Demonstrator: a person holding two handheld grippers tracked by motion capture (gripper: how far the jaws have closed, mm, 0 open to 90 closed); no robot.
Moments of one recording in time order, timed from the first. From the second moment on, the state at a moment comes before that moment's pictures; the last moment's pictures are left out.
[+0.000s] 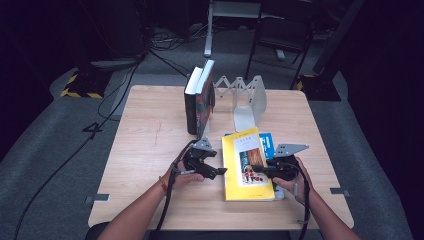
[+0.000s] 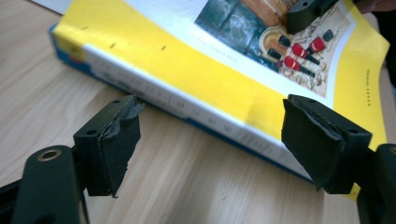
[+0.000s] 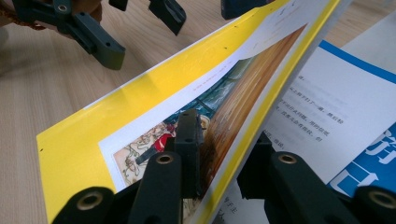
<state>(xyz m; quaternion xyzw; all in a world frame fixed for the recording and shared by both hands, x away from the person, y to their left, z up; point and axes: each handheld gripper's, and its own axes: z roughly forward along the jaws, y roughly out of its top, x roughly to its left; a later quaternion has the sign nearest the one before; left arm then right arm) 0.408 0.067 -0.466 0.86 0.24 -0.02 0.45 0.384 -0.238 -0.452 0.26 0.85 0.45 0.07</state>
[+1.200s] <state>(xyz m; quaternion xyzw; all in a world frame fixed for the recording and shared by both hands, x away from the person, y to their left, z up) 0.416 0.061 -0.432 0.80 0.26 -0.02 0.54 0.370 -0.244 -0.417 0.20 0.83 0.51 0.11</state>
